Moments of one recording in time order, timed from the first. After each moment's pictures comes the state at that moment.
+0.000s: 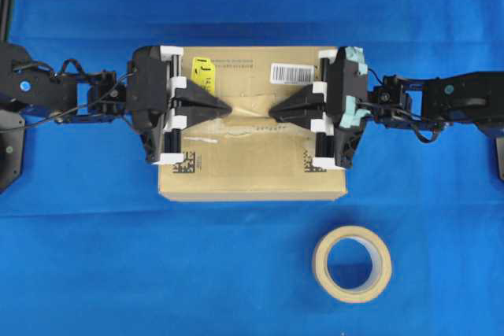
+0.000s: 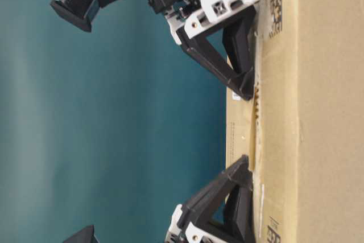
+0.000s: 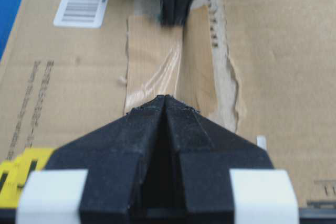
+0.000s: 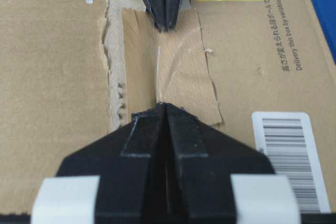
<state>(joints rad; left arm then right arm) 0.10 -0.08 0.94 -0.02 -0.33 0.15 -0.05 -0.04 0.82 0.17 -0.29 -0.04</state>
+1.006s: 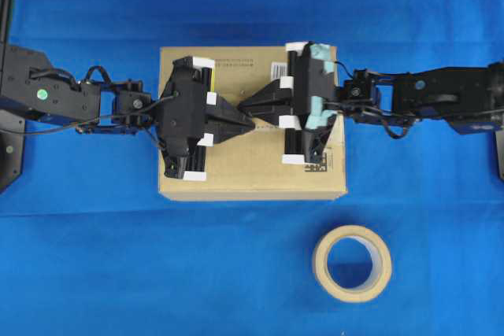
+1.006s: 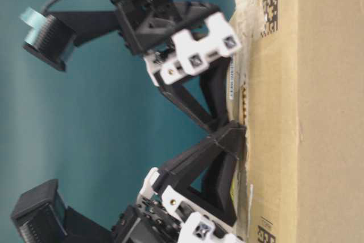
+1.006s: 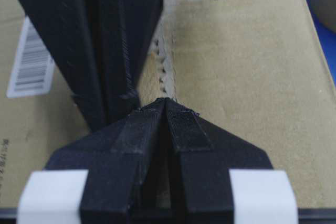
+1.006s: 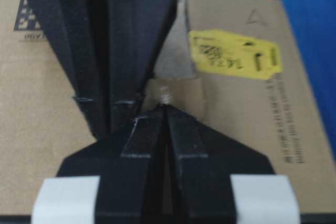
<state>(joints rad) 0.02 -0.06 0.77 -0.02 -0.28 0.23 -0.05 0.06 0.65 0.13 -0.31 -0.08</state>
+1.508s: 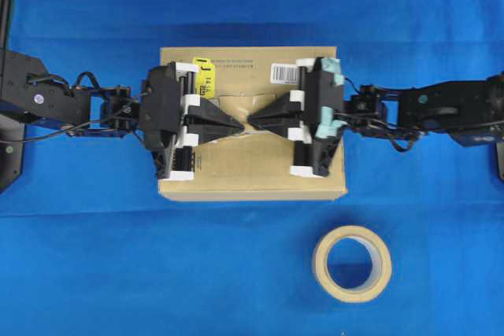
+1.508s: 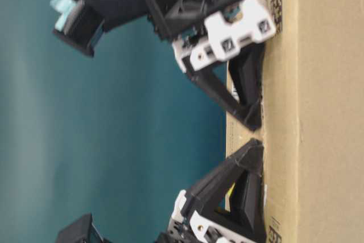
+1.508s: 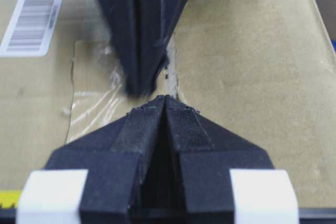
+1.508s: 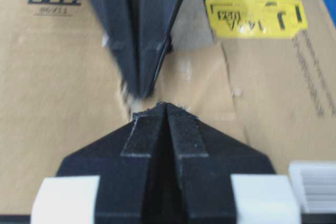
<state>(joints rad) 0.04 -0.03 0.89 -0.02 -0.35 0.14 -0.01 0.06 0.74 0.23 -0.33 -0.08</state>
